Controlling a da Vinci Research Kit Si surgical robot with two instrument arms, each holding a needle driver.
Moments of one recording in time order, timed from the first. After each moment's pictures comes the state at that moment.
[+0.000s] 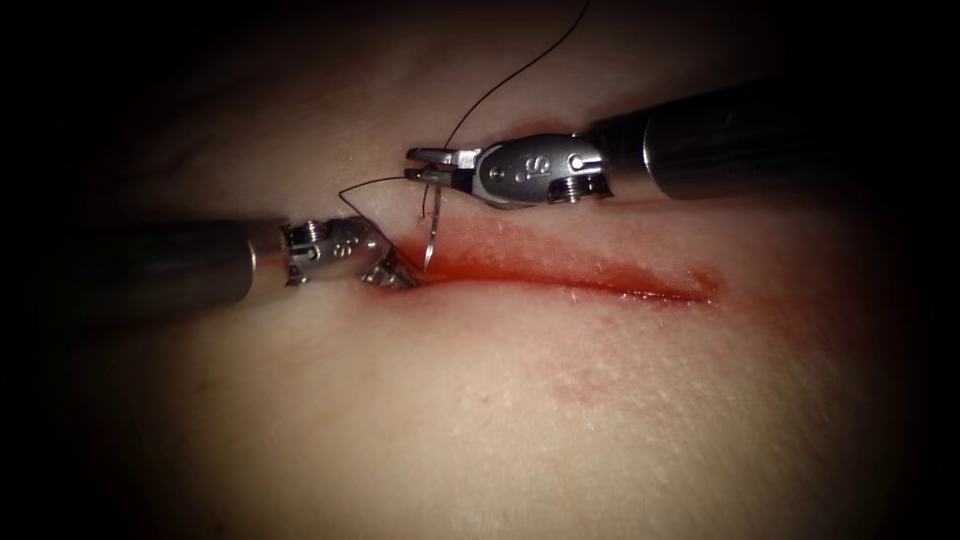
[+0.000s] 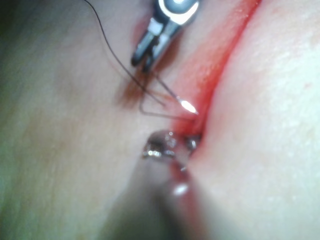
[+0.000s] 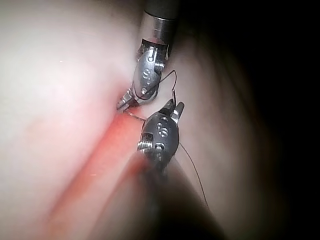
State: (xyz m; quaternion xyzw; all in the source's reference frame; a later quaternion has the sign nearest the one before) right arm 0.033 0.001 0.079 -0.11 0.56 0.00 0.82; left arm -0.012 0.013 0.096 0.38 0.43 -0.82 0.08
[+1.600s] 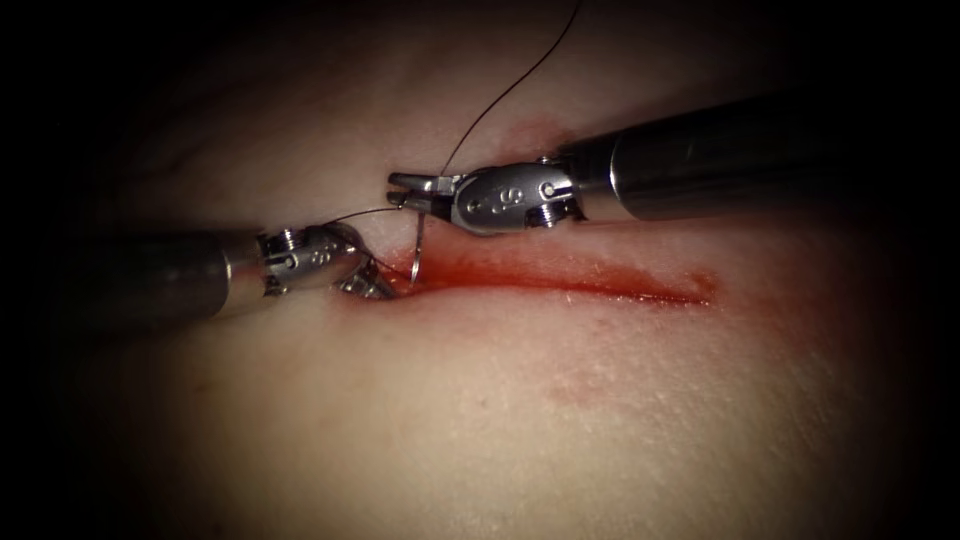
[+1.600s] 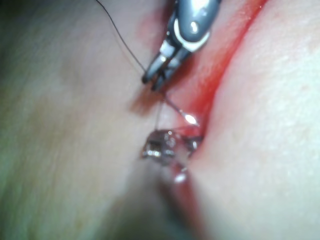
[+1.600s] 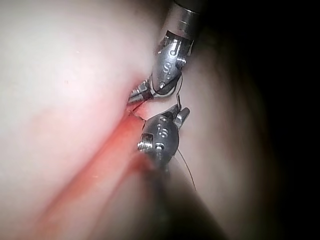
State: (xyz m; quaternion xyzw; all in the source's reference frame) right arm 0.034 -0.002 0.083 -0.17 0.52 -0.09 0.83; left arm -0.010 0.012 0.093 0.39 0.48 -0.78 0.10
